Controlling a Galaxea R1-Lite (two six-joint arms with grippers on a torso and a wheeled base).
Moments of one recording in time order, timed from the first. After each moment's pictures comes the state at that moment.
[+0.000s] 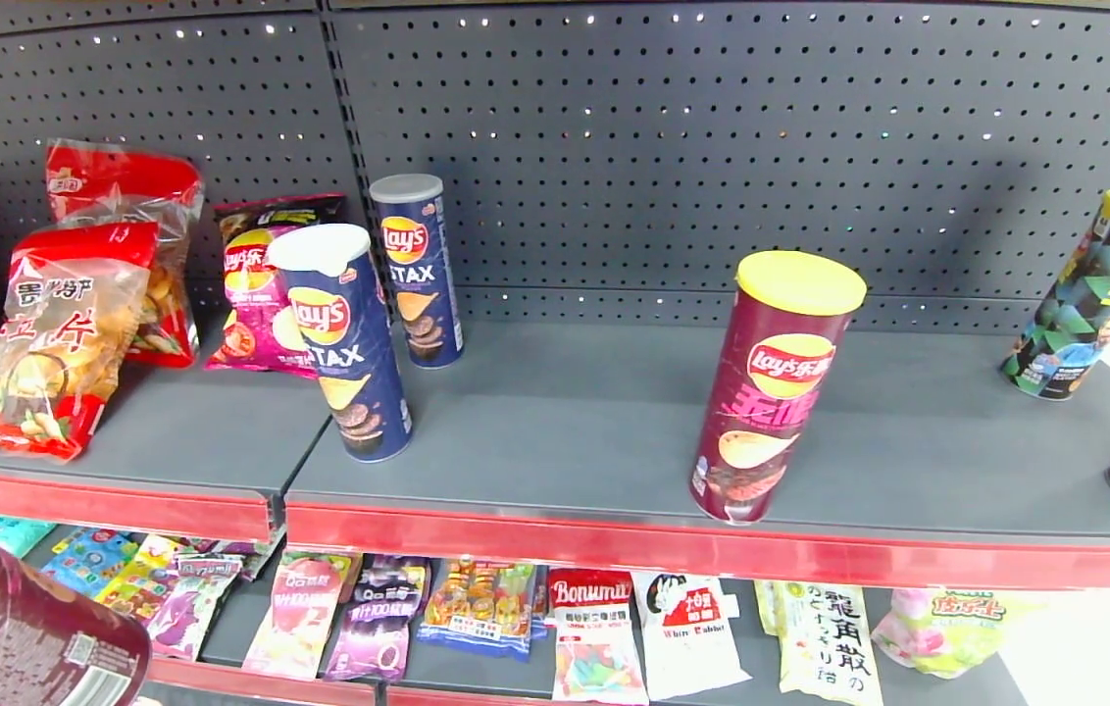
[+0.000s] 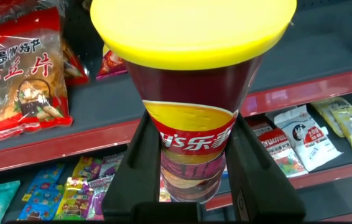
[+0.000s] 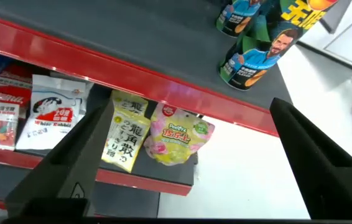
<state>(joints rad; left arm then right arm) 0.05 0.40 -0.47 0.09 -0.27 0.16 0.28 0.29 -0.32 0.17 -0.39 -0.35</state>
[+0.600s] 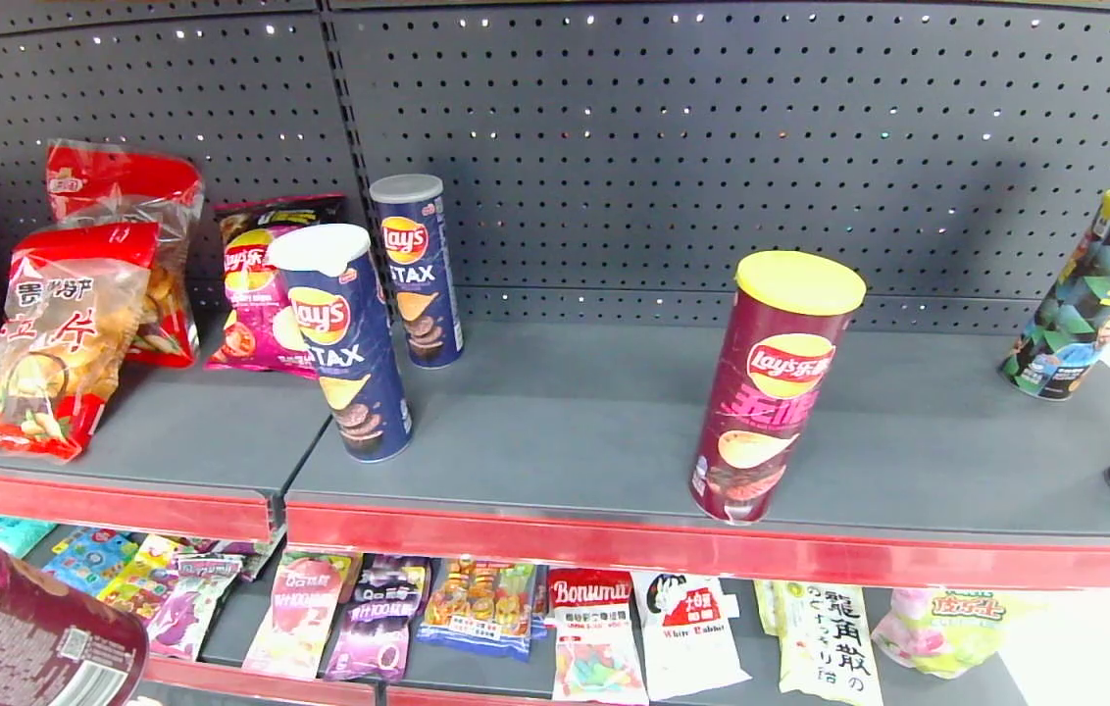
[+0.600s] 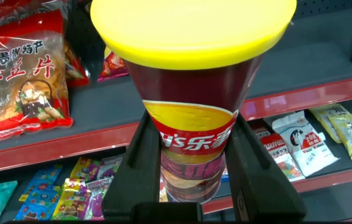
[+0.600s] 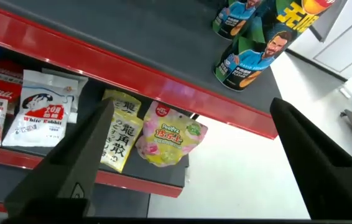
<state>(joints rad) 0.05 0.40 -0.48 0.09 -0.27 0.15 0.28 0.24 -0.30 0.17 -0.39 -0.41</state>
